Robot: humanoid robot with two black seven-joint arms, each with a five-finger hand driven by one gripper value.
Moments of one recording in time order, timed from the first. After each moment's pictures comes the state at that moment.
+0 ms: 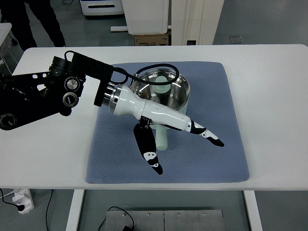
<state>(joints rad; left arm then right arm) -1.29 0.46 -0.17 -1.45 1.20 -0.61 -0.47 -0.04 0.00 0.39 0.16 -0.46 -0.10 -0.05</state>
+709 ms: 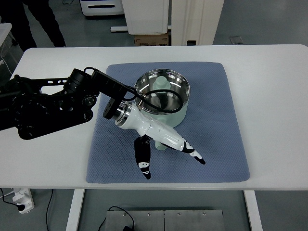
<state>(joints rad) -1.29 0.38 -0.09 -1.39 1.41 -0.61 -0.42 -0.04 0.00 0.39 0.16 -0.46 -0.10 -0.05</state>
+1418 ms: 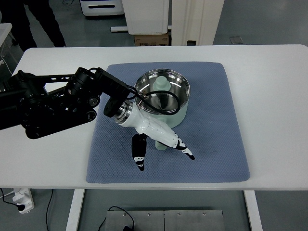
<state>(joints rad) -1.31 0.34 -0.07 -1.33 1.52 -0.61 -0.41 -0.04 0.00 0.39 0.16 -0.46 -0.10 -0.05</state>
